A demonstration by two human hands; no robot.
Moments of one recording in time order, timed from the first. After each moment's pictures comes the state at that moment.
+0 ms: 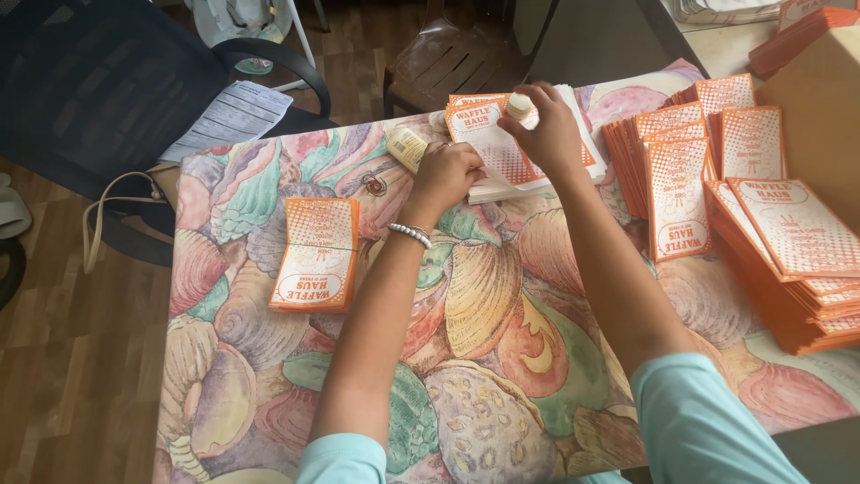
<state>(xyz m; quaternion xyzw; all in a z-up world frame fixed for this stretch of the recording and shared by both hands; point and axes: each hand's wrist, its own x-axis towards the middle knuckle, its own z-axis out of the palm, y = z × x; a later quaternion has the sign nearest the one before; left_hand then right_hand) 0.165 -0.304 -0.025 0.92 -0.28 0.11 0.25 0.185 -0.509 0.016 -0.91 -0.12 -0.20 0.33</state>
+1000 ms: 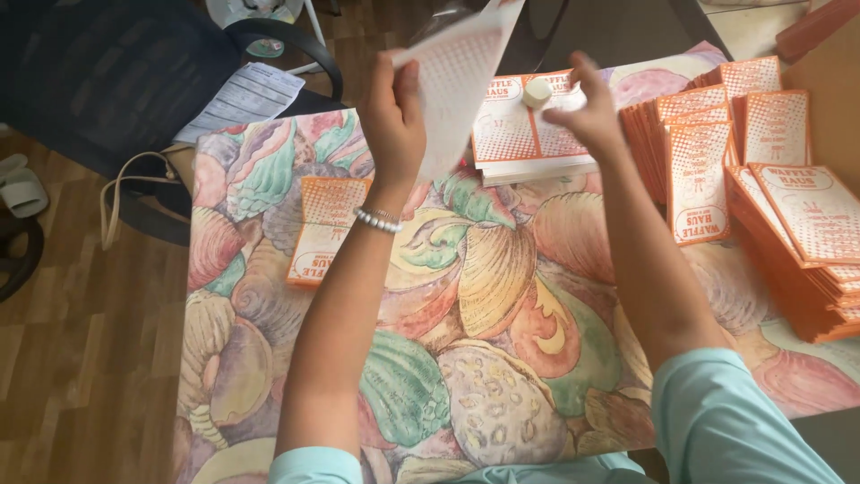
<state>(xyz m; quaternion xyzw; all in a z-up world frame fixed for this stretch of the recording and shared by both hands) 0.103 -0.250 0.091 0.73 -0.16 0.44 0.49 0.191 -0.546 0.004 -0.84 -0.12 -0.14 0.51</state>
